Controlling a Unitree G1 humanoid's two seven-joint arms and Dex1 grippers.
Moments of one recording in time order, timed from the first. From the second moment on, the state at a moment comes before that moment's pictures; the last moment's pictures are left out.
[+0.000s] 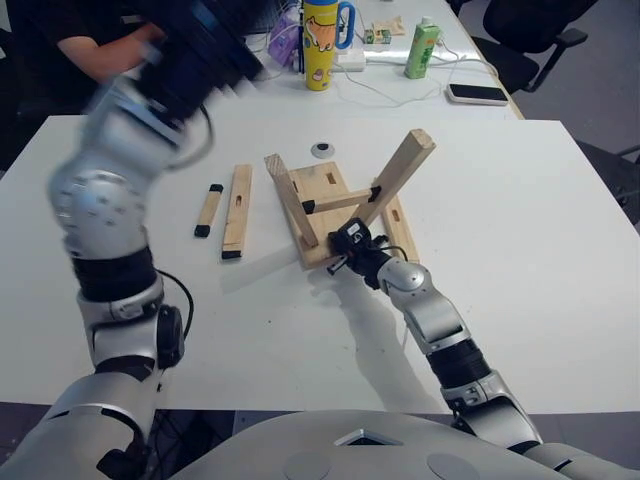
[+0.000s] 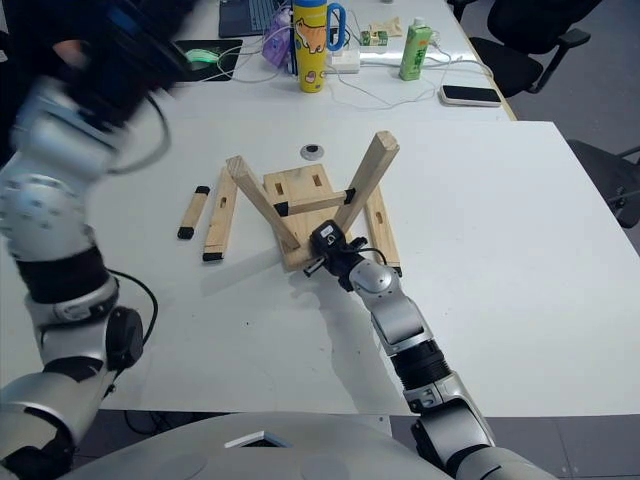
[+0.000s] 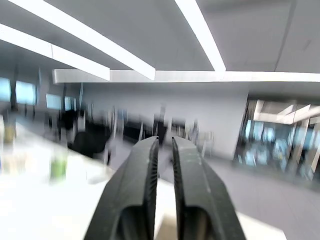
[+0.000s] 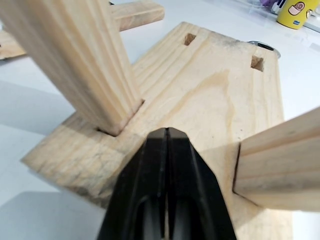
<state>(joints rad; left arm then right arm) -0.58 0.36 -0.02 -0.23 -0.97 0.74 -0.36 -0.18 -0.16 0.34 0.05 -0.03 0.43 0.36</state>
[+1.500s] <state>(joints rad) -0.20 0.22 0.07 -0.33 -0.31 0.32 -0.01 -0.10 -0.15 0.25 -0.05 0.10 0.26 0.42</state>
